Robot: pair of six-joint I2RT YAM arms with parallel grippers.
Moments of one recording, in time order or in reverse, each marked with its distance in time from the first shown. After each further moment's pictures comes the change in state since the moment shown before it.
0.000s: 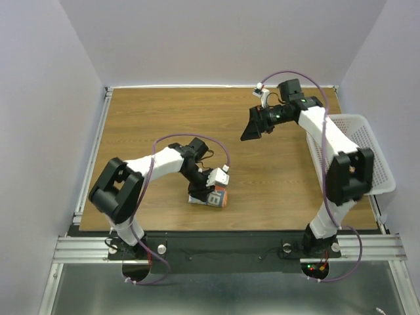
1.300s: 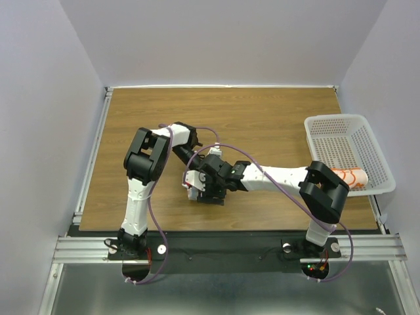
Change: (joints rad) left arm 0.255 0.598 0.498 -0.587 0.391 0.072; right arm 0.803 -0.082 -0.451 0.351 0.779 -0.338
